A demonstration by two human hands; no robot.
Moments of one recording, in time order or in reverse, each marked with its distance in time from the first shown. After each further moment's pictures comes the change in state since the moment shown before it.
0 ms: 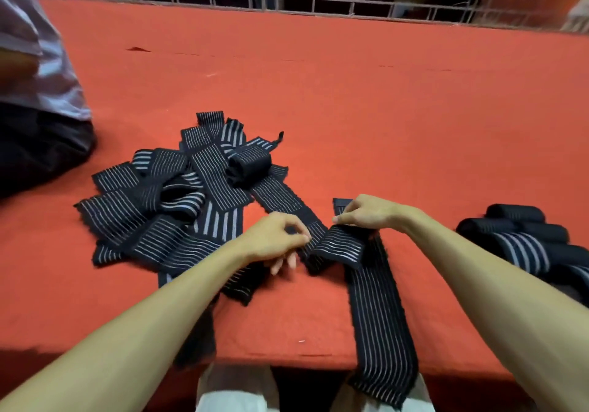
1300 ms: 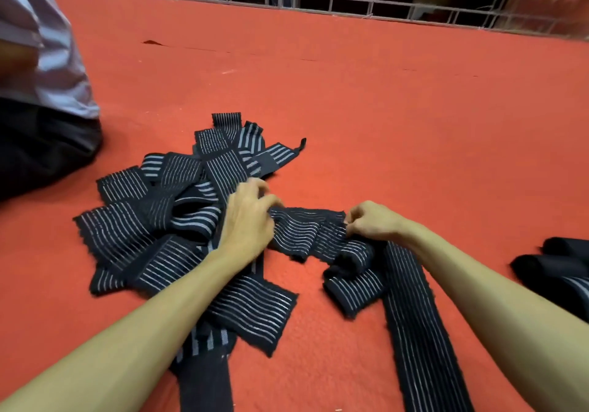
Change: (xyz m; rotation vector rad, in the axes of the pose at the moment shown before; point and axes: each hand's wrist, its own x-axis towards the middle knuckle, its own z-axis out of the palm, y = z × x) left_hand 0.049 -0.071 -0.070 0.624 0.802 0.285; right_hand 0.074 -0.028 0.009 -0.078 0.059 -0.003
